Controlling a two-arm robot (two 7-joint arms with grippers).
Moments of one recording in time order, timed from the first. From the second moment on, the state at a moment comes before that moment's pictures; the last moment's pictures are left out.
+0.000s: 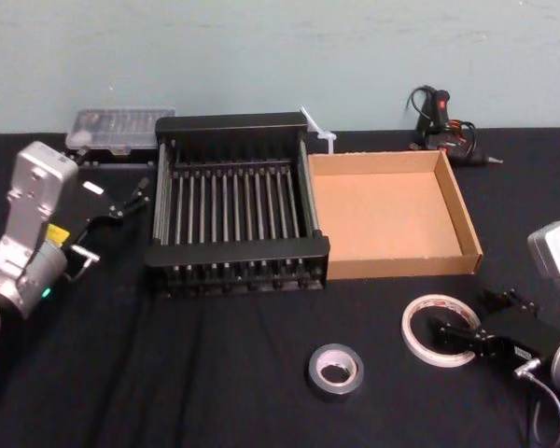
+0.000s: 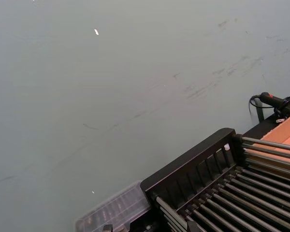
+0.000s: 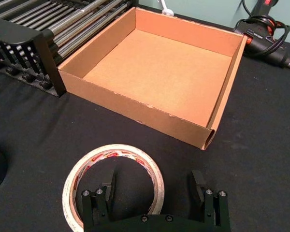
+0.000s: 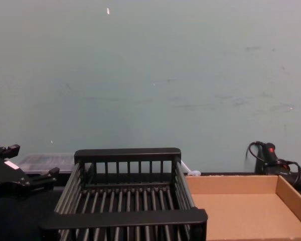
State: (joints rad) left arm -0.20 0.60 0.45 -1.41 -0.25 -0.12 0.03; right arm -0.14 0.62 -0.24 -1.73 0.39 0.36 0.22
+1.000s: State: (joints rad) left arm -0.20 0.60 0.45 -1.41 -0.25 -0.12 0.03; right arm -0.14 0.58 -0.21 -1.71 0.33 0.40 0.27
